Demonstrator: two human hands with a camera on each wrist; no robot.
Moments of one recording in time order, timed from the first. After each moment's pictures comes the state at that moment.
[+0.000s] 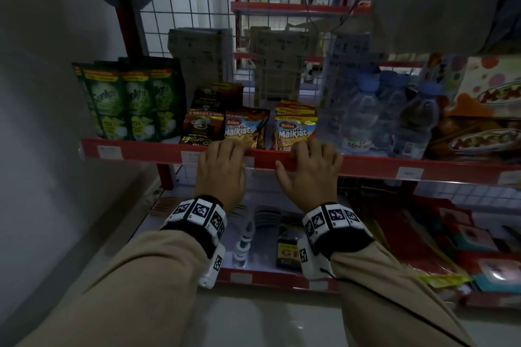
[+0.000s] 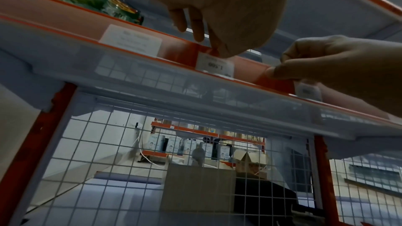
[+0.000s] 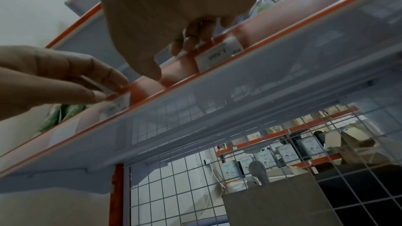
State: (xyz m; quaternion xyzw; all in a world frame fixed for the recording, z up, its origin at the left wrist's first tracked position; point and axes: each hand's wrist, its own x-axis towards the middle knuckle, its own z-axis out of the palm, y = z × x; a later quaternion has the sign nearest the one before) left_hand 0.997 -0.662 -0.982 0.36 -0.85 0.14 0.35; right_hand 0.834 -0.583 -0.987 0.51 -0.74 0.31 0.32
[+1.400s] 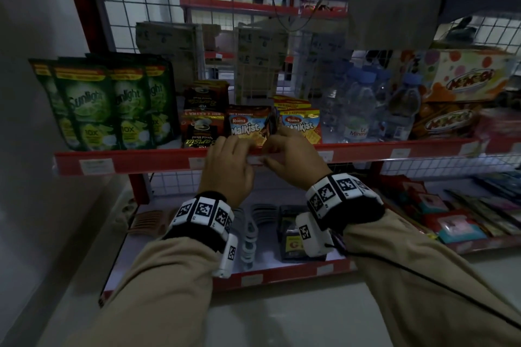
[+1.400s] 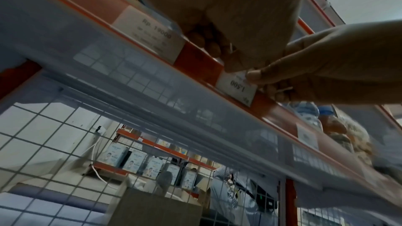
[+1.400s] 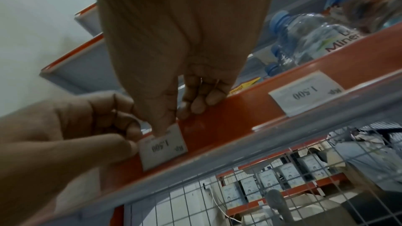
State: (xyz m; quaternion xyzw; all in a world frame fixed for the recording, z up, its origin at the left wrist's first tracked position) left_hand 1.022 -0.708 -0.985 0.18 -0.88 0.00 0.45; right_hand 0.891 -0.614 -0.946 0.62 -0.73 0.26 0.13
